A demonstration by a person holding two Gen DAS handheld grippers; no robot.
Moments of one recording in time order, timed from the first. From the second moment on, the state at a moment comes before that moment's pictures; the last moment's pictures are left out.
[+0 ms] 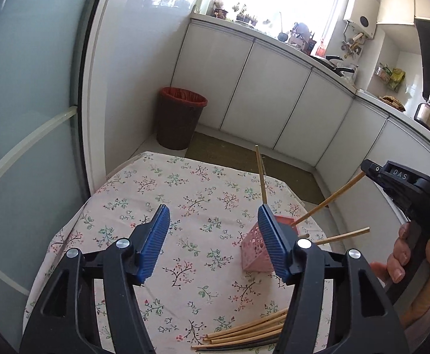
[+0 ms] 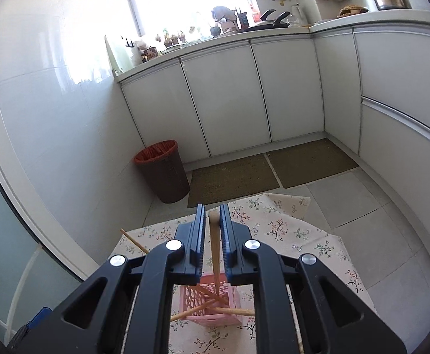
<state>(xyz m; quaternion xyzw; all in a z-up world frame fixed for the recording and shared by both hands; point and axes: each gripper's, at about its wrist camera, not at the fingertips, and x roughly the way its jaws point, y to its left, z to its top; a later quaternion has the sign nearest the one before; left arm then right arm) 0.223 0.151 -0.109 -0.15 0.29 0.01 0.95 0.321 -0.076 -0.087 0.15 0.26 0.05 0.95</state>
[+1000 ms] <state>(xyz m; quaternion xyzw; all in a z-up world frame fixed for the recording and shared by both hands) 0.191 0.053 -0.141 -0.02 0.38 -0.09 0.92 0.146 -0.223 -0.162 0.27 0.33 -0.10 0.90</state>
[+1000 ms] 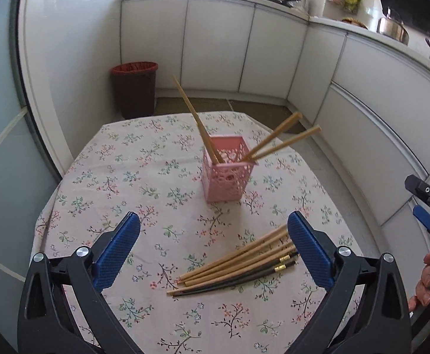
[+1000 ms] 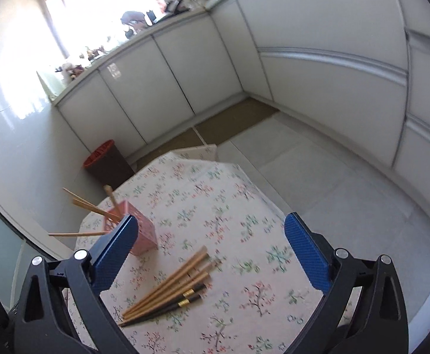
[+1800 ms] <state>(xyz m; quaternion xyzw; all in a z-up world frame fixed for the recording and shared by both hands) 0.270 -0.168 -0.256 0.43 0.47 -0.18 0.75 0.149 -0.296 -0.294 0.47 0.40 -0.09 0.78</state>
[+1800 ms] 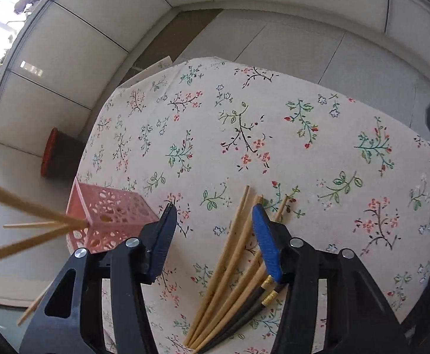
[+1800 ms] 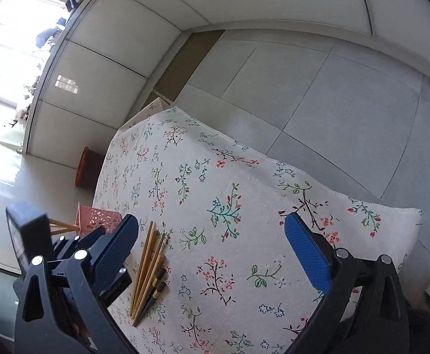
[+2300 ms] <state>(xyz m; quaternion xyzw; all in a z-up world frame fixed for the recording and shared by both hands) 0.320 -0.165 -0.303 0.42 0.61 -0.22 0.64 0.153 -0.299 -0.301 0.49 0.41 -0.08 0.76</state>
